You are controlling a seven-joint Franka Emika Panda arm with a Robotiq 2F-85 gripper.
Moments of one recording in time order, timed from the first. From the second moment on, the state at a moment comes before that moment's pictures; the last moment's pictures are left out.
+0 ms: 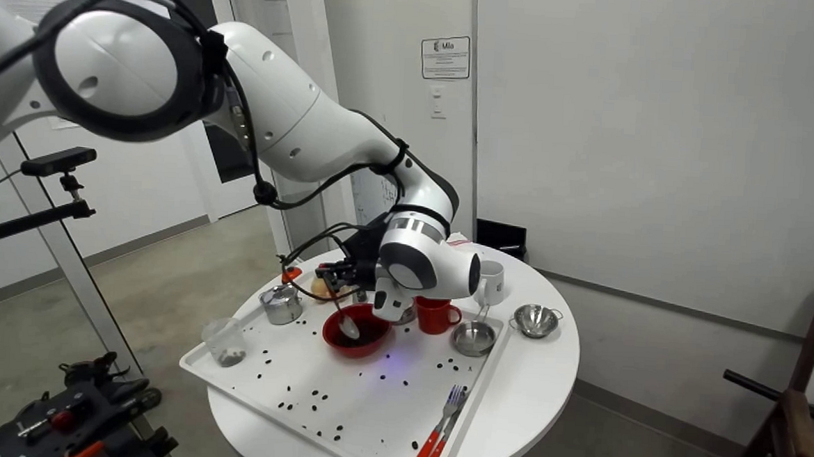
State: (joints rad) arm -0.25 0.97 -0.15 -1.55 1.14 1.41 0.51
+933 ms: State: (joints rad) arm -0.26 1.09 -0.13 -1.39 1.16 1.41 0.62
